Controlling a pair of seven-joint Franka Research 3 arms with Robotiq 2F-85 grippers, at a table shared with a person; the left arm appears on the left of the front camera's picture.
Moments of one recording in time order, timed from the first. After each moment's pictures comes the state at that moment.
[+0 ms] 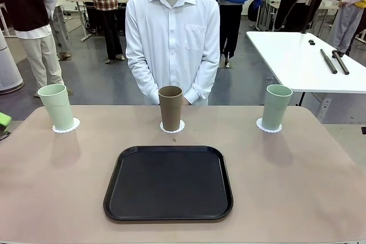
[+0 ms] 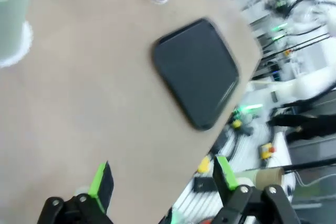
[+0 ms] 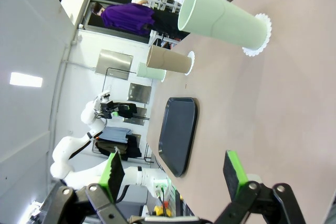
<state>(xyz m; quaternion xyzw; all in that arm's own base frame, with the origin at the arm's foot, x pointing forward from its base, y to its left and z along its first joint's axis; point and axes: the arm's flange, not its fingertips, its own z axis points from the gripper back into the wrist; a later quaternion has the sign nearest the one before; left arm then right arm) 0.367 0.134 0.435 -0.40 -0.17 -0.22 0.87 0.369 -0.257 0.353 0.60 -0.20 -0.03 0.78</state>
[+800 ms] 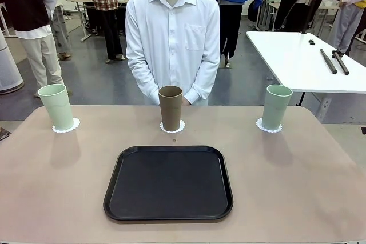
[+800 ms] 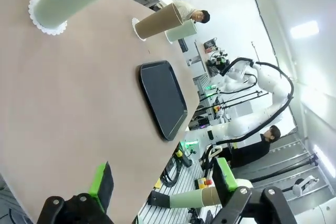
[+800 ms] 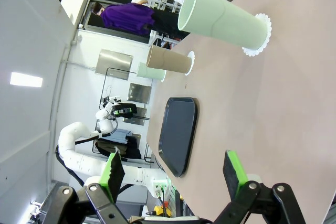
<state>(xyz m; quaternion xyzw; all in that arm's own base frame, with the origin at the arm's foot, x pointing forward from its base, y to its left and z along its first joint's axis) 0.338 0.299 0.362 -0.57 -0.18 -0.09 0.80 0.369 -0.257 0.353 0.60 -0.20 -0.03 0.78</state>
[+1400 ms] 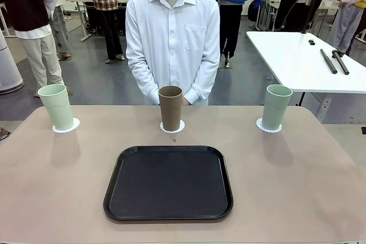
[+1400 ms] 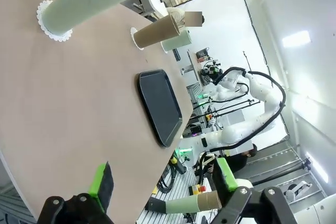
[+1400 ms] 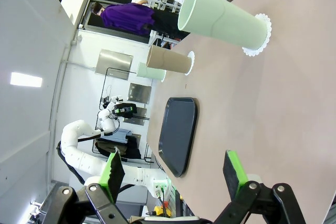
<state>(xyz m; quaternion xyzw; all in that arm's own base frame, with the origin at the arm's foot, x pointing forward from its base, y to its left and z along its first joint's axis) 0.345 0.314 0.351 -0.59 -0.19 -0.07 0.78 0.369 -0.257 0.353 0.60 -0.20 -0.03 0.78</state>
